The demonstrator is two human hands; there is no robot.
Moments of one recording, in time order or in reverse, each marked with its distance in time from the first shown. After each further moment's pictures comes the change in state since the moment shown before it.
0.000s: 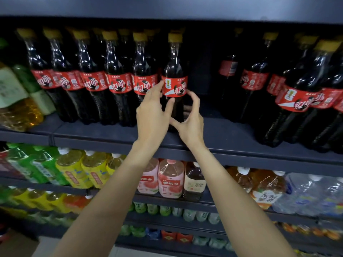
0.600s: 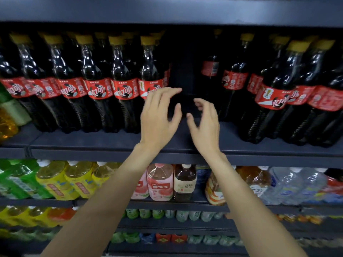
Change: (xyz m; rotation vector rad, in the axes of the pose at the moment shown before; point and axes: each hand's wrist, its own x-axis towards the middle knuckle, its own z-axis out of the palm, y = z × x) left_hand -0.005 0.027 0.030 -0.053 0.070 0.384; right_hand -0.006 0.010 -0.067 -0.313 0.196 -0.173
